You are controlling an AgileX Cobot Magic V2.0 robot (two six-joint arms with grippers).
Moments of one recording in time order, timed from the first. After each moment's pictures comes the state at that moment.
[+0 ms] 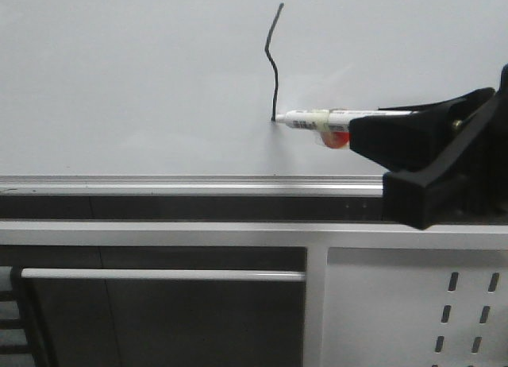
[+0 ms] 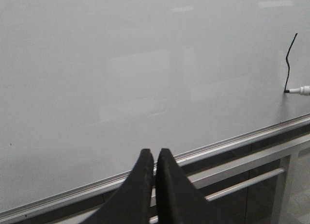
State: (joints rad) left arm -0.99 -0.01 -0.23 1.09 0.71 -0.92; right arm 0.63 1.44 -0.16 0.08 -1.15 -0.11
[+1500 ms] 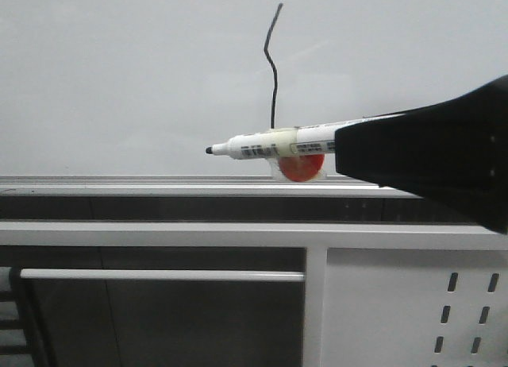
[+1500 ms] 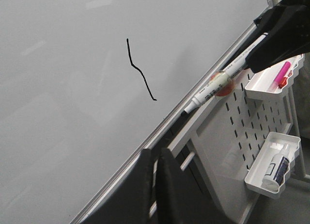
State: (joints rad) left arm -0.99 0.34 -0.23 1.08 0.20 -0.68; right arm 0.63 1.07 -0.16 -0.39 -0.73 0.37
